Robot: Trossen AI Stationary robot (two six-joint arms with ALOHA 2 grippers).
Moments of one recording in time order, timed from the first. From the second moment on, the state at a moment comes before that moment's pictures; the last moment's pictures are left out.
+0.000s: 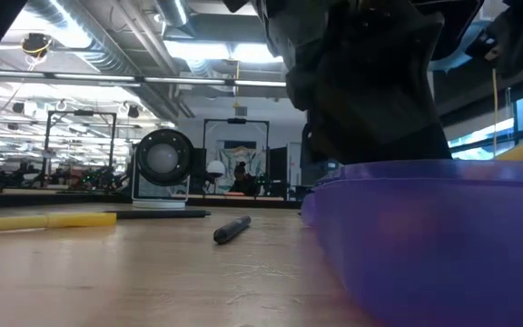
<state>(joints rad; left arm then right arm) -0.34 2.32 1.87 -0.55 0.15 -0.35 0.59 1.06 0.84 -0.77 0.22 0.63</state>
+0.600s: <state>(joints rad) -0.29 2.27 1.87 -0.57 0.24 -0.36 0.82 1.07 0.84 -0.55 -0.03 0.57</state>
